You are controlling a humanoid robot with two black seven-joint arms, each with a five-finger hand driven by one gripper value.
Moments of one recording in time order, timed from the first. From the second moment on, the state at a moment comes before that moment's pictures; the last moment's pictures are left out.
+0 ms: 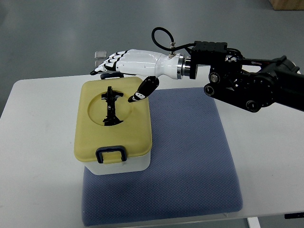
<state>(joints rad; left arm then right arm) 0.02 0.00 -0.04 -0.24 0.02 0.02 0.02 1.26 -0.22 0.15 1.00 -1.48 -0.05 0.54</state>
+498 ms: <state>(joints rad) 0.02 0.00 -0.04 -0.24 0.02 0.02 0.02 1.21 -0.13 0.19 0.95 -1.46 -0.11 0.53</state>
